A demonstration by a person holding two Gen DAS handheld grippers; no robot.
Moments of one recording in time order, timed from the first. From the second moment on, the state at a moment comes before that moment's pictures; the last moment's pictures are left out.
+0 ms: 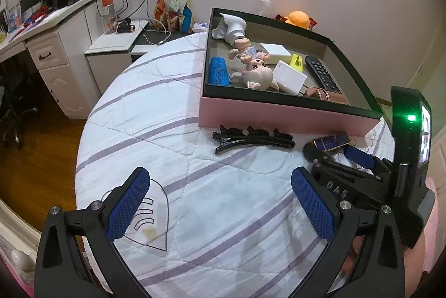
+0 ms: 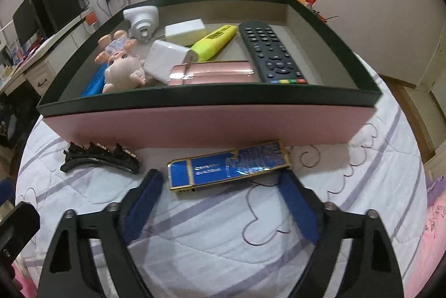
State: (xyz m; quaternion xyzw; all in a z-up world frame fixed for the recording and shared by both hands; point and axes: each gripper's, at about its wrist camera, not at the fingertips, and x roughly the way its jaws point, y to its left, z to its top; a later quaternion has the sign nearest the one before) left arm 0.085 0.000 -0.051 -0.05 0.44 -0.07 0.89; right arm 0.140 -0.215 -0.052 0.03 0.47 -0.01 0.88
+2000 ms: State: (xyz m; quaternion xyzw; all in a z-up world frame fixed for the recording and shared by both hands) left arm 0.076 -0.018 -0.044 -0.02 0.43 -0.08 0.90; right arm 0.138 -0.273 -0.048 0.05 0.46 -0.02 0.88
